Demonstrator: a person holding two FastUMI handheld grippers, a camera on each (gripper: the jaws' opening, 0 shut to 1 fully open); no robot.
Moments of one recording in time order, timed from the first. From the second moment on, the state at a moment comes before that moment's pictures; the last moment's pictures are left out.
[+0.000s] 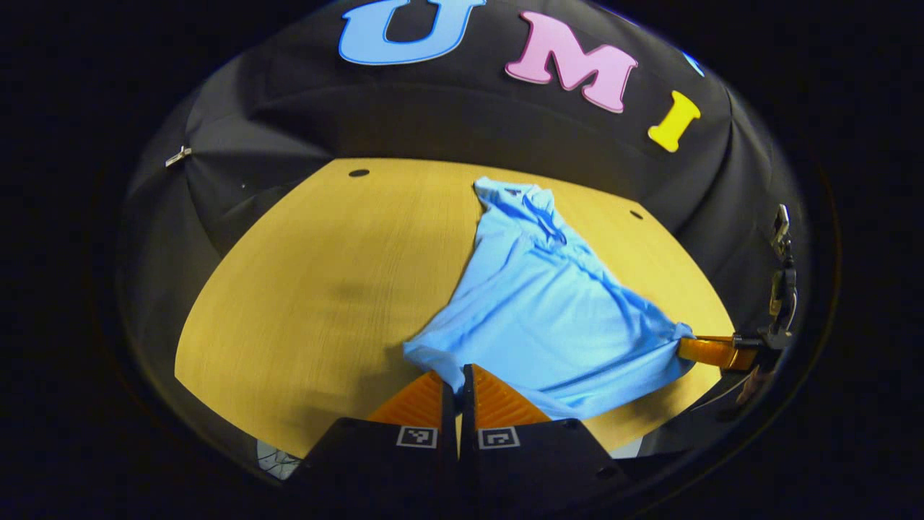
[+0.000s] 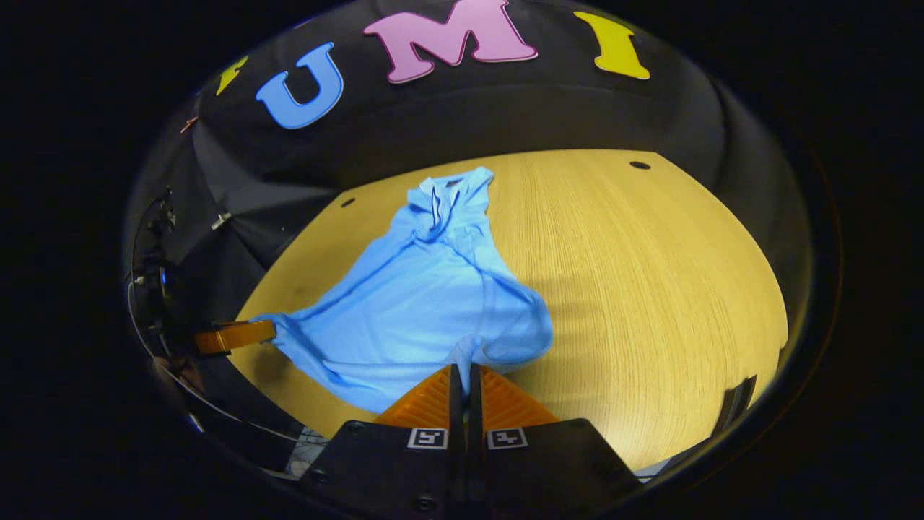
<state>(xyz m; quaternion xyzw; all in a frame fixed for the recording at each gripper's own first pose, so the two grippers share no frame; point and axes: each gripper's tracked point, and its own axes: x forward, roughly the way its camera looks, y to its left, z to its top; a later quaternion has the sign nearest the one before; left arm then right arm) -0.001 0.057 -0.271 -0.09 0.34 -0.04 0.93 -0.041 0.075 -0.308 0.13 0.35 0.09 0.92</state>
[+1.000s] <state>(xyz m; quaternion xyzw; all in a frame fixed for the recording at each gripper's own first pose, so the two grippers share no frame) 0.285 0.048 -0.145 -0.12 0.17 -0.01 0.98 0.232 0.034 -0.210 0.16 0.21 0.07 0.96</state>
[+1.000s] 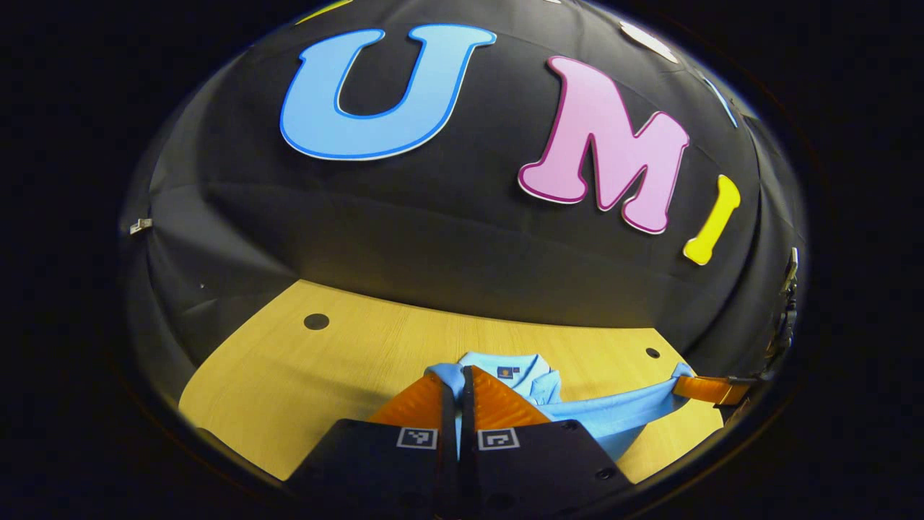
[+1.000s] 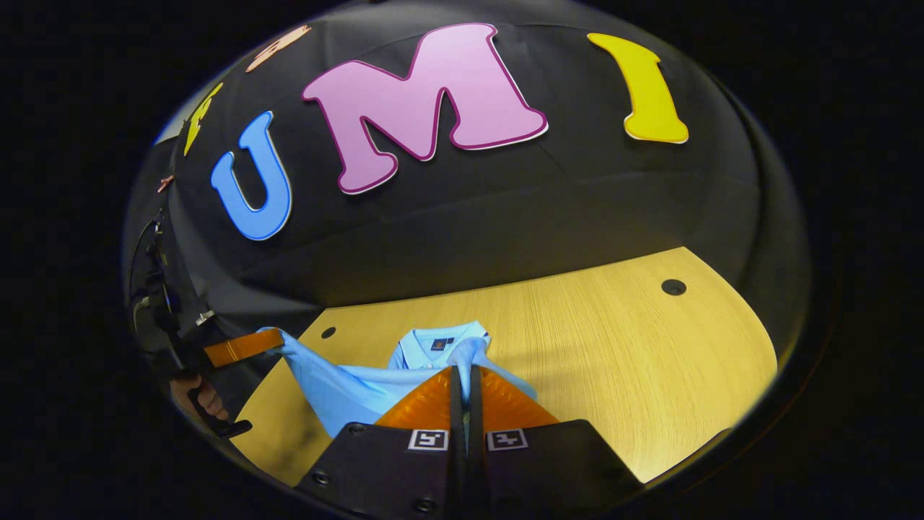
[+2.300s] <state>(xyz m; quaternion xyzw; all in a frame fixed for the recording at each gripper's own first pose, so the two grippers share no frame) 0.454 0.061 -0.298 -0.01 0.29 0.05 0.96 0.400 0.010 -0.386 0.13 0.34 -0.01 0.93</state>
